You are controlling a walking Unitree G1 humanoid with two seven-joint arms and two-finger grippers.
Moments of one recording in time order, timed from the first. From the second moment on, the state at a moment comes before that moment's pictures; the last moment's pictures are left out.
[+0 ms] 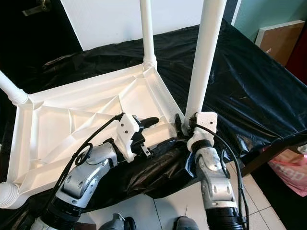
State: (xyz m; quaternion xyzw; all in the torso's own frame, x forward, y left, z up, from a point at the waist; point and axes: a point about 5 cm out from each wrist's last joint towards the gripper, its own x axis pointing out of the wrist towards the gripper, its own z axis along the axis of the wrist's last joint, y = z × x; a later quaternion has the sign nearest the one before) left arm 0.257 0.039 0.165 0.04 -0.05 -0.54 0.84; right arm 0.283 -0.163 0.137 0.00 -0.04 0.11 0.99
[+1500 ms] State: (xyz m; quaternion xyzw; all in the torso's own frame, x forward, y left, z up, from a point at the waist) left arm 0.257 0.041 0.163 0.05 -0.04 -0.54 0.84; right arm 0.306 -0.180 0.146 -0.08 -0.05 0.23 0.97
